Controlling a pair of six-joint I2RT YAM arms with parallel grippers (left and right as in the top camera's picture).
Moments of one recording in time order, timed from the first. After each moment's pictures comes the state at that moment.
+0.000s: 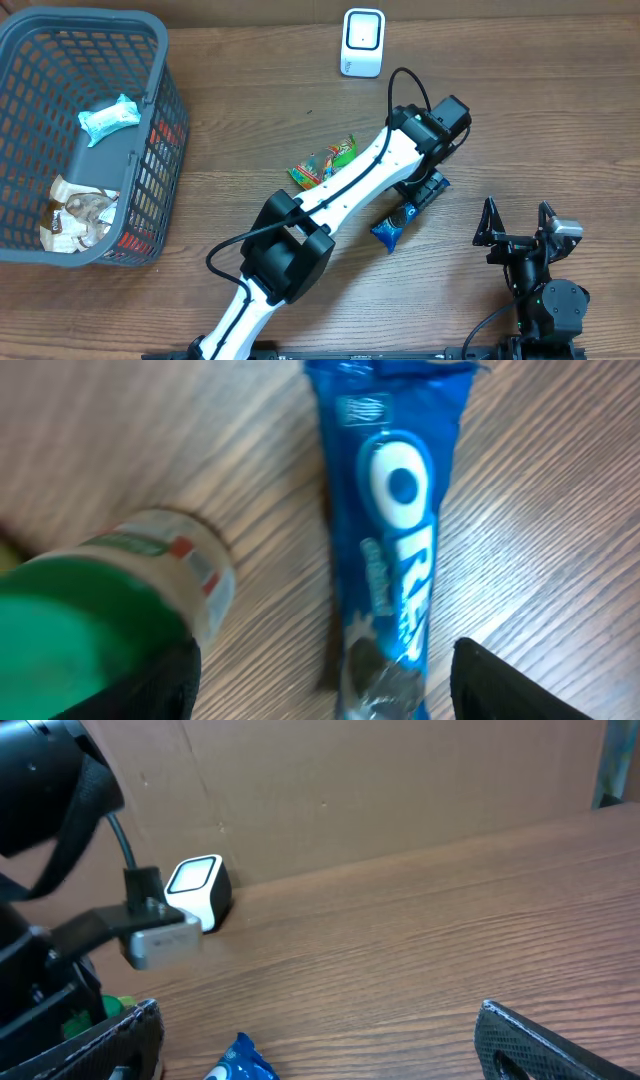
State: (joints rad) left arm -0.81 2.28 2.08 -1.24 0.00 -0.05; right arm -0.05 0.06 0.02 -0.03 -0.04 0.22
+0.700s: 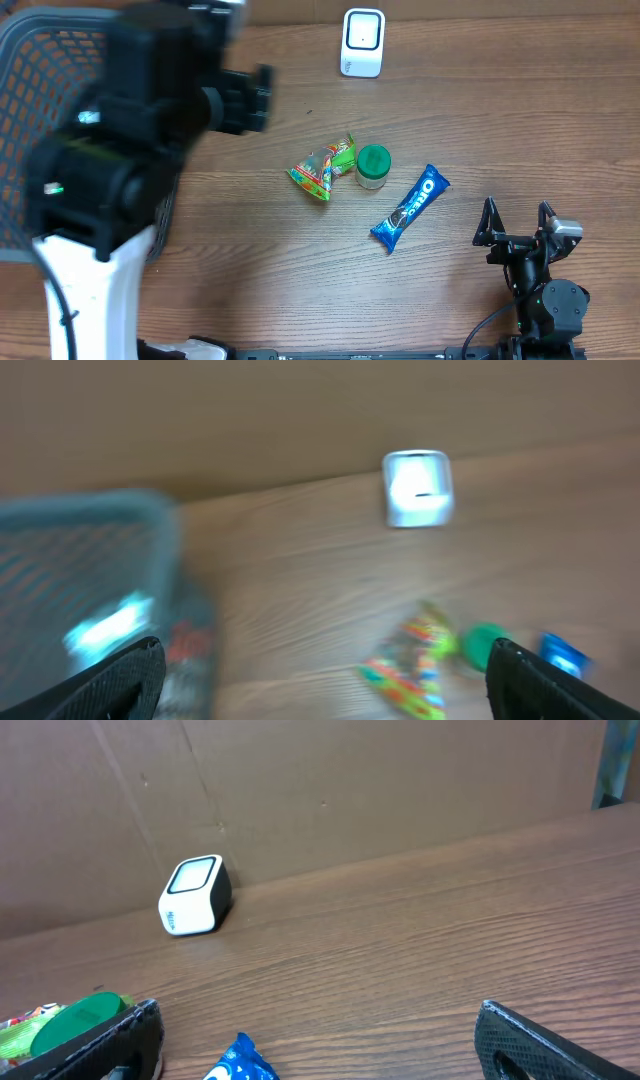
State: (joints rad) left arm -0.28 1.52 2.27 -1.39 -0.16 -0.07; right arm -0.05 0.06 0.02 -0.03 -0.04 0.22
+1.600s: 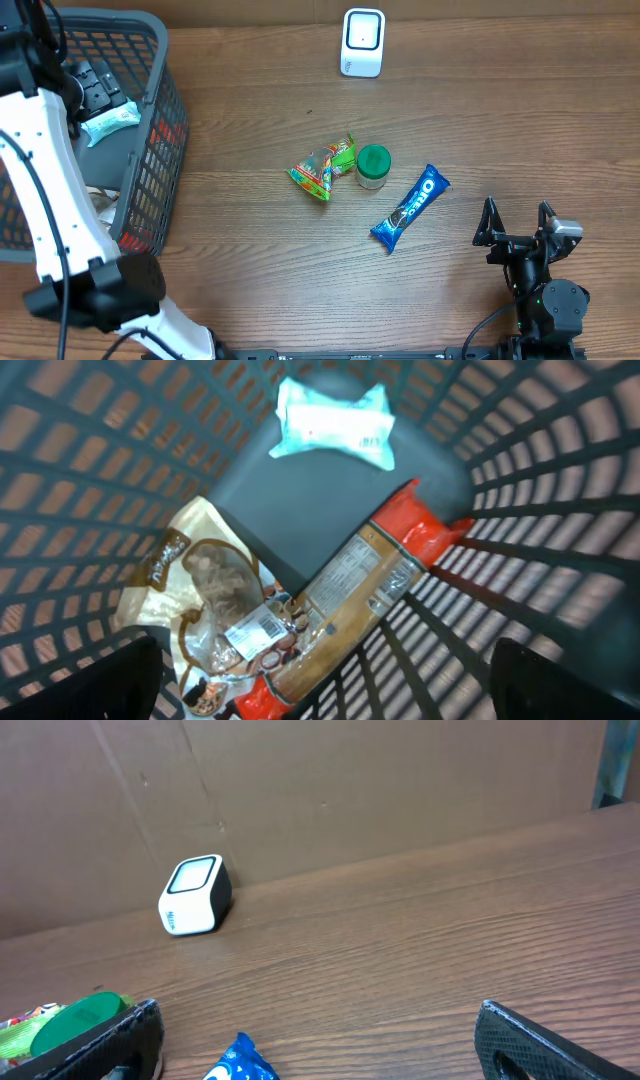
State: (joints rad) left arm 0.35 1.91 2.26 -1.51 -0.17 -0.20; right arm -0.05 0.06 0.02 -0.03 -0.04 0.22
